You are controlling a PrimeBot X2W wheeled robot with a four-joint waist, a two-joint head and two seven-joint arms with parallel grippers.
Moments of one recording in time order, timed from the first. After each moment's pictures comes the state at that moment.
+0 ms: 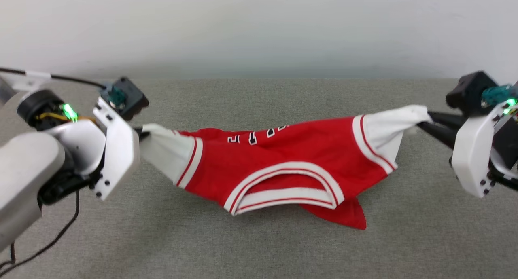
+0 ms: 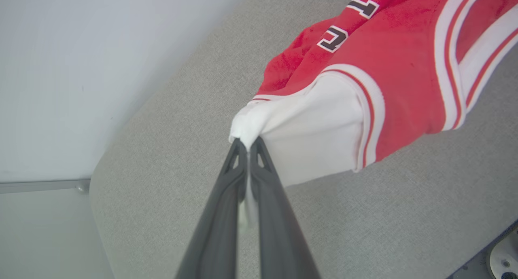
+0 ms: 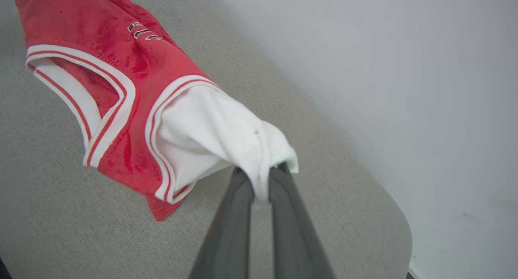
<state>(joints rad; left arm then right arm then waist) -1.01 0.96 -1.20 0.07 -0.94 -0.11 0.54 -0.86 -0.93 0.99 0.01 0.83 0.13 0.35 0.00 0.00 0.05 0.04</state>
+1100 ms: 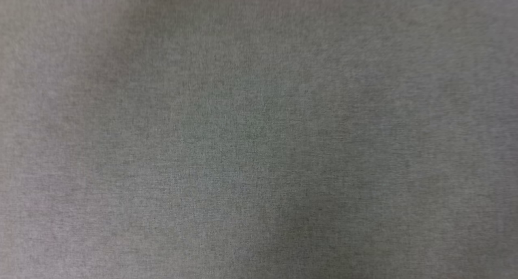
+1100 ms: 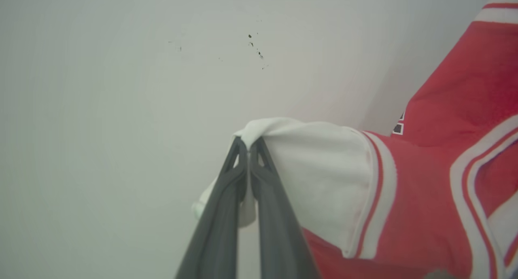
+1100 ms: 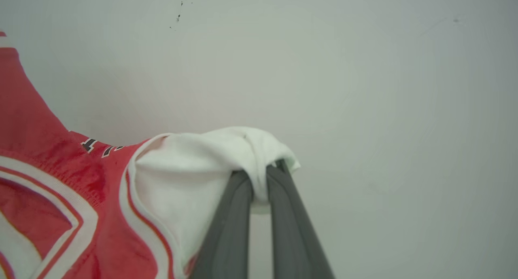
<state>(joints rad) -1.91 0.57 -0.91 0.62 -0.65 -0.08 0.06 -1.90 -0.50 0.71 0.66 0.46 0.13 0.20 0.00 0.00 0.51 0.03</state>
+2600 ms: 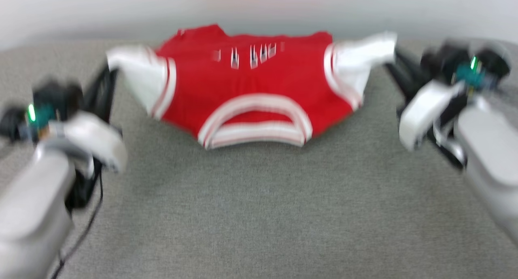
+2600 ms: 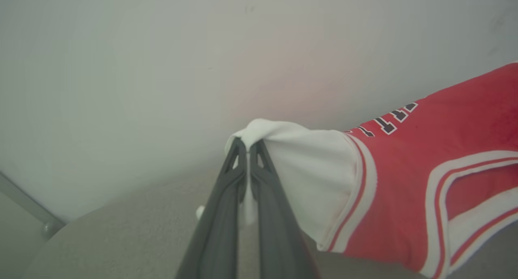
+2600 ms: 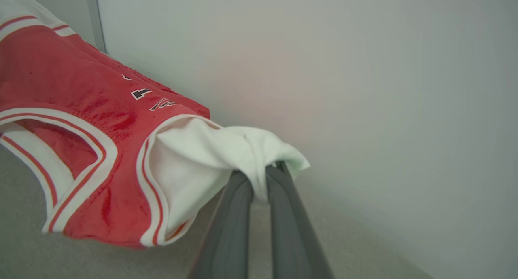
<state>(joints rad) -0.76 0.66 -0.69 0.43 -0.72 0.06 -0.26 -0.98 -0.43 0.80 0.70 0.51 0.13 -0.26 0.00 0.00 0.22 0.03</state>
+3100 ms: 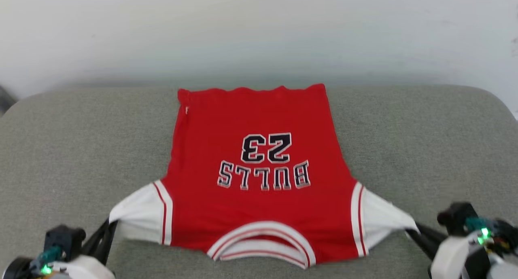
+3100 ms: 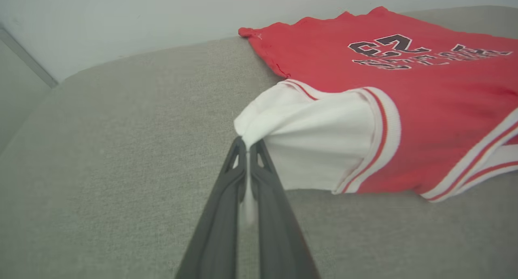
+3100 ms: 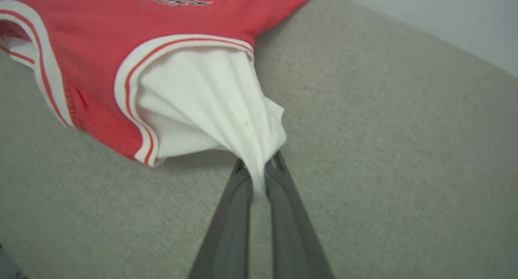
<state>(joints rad) -0.16 0.81 -0.69 0.20 -0.85 0.17 -0.25 -0.31 -0.64 0.71 0.37 0.59 0.13 -0.04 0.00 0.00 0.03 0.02</state>
